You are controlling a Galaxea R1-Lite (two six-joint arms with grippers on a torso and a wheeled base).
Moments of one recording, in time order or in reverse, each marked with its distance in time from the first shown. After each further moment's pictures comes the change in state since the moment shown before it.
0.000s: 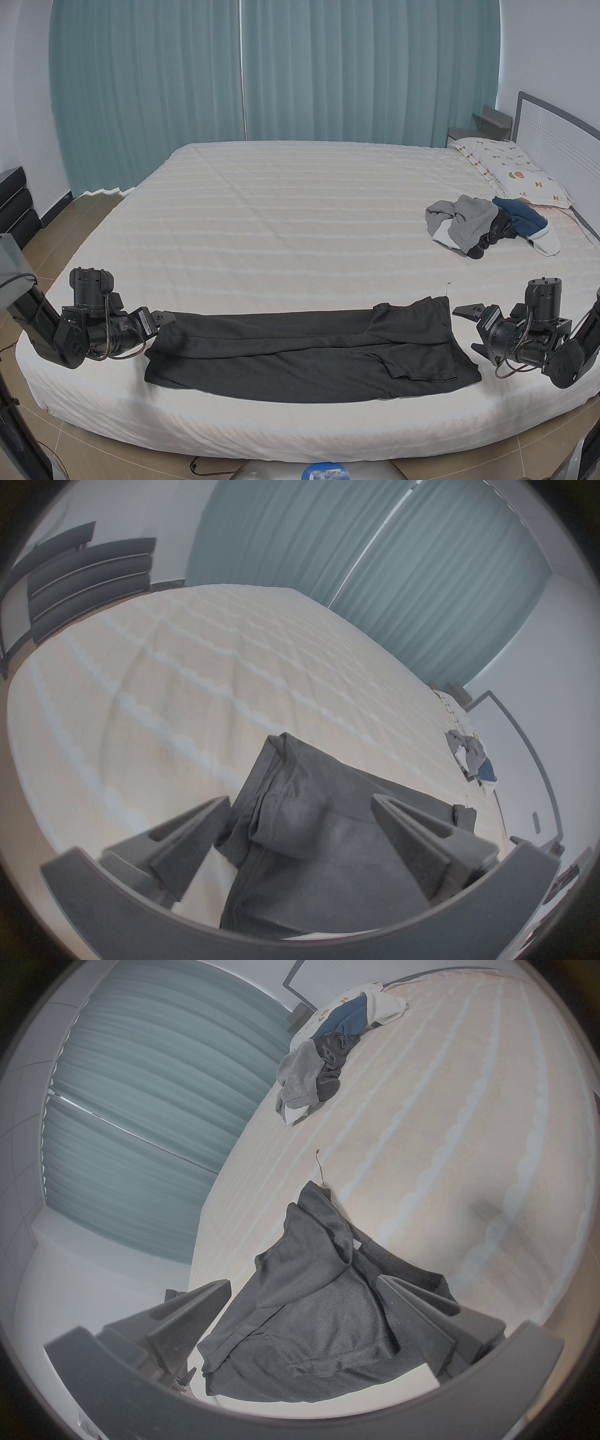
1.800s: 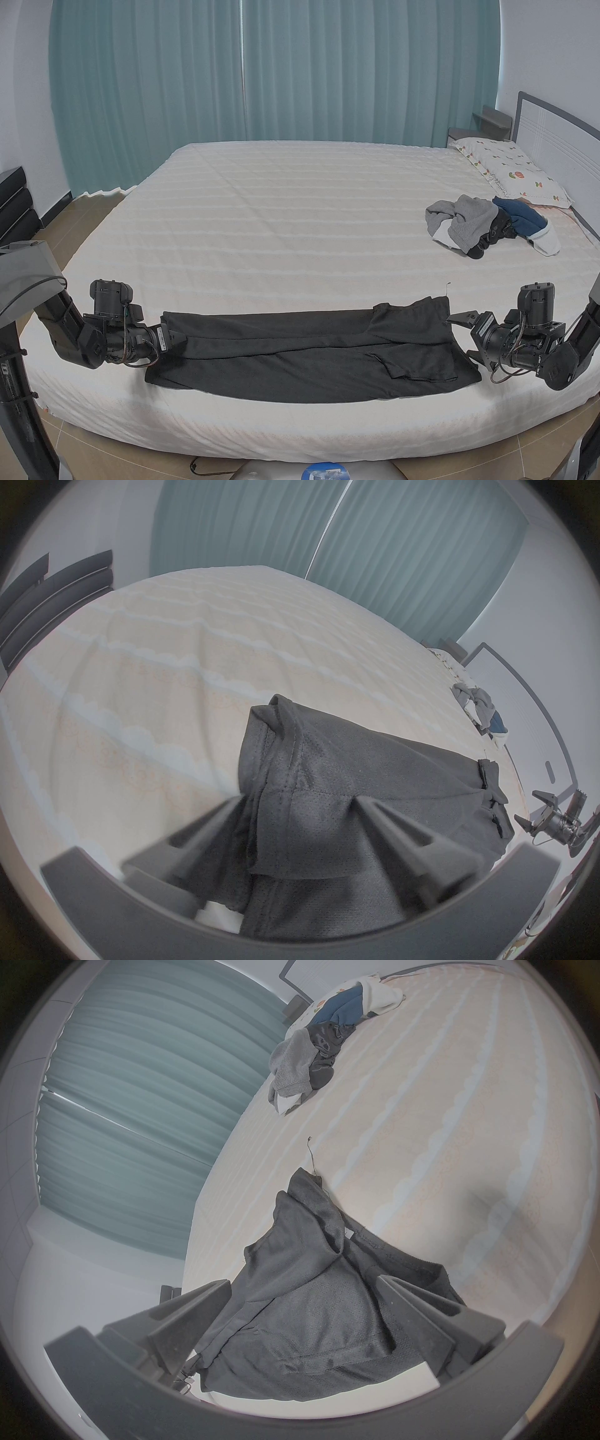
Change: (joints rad) left arm -0.011 0.159 -0.058 -0.007 -0.044 0.162; right arm 0.013 0.044 -0.001 -0.001 0.000 0.001
